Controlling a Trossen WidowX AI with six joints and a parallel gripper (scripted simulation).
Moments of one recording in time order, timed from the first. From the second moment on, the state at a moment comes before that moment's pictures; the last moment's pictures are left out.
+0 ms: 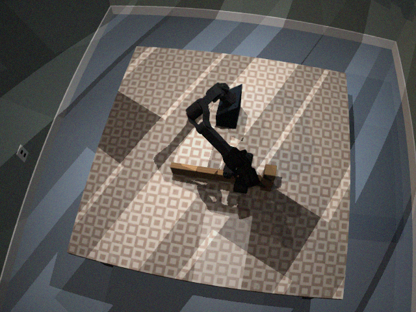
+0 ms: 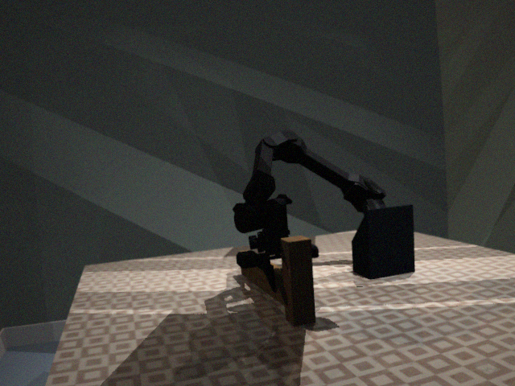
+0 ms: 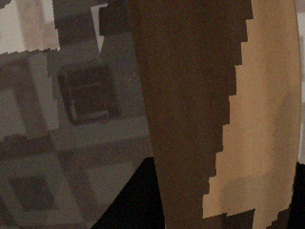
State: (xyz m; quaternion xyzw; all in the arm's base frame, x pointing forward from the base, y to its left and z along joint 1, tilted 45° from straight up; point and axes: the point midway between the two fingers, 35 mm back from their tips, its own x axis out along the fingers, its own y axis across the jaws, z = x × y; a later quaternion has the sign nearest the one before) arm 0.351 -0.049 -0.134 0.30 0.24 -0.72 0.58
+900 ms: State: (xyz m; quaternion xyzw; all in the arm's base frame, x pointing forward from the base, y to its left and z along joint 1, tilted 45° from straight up) arm 0.349 -0.035 -0.121 0.29 0.24 -0.72 0.58
